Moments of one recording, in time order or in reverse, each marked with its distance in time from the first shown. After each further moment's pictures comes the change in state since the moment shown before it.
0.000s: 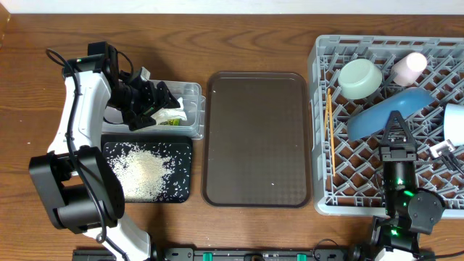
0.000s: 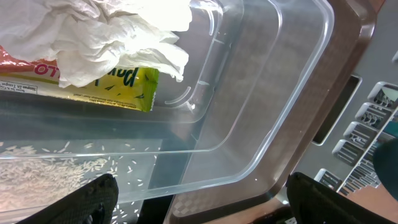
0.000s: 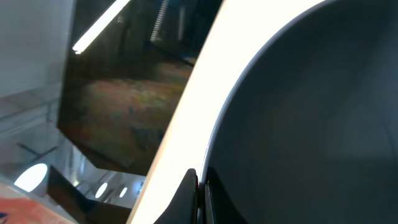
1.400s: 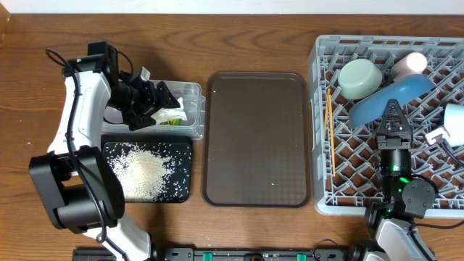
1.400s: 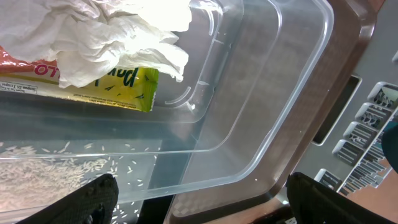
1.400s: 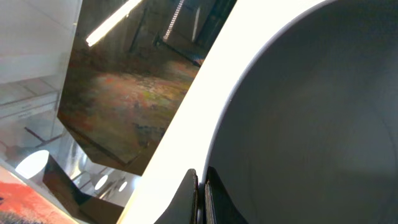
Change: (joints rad) left arm 0.000 0.000 0.000 0.001 0.000 0.000; right arm 0.000 0.479 -0.014 0.545 -0.026 -0.043
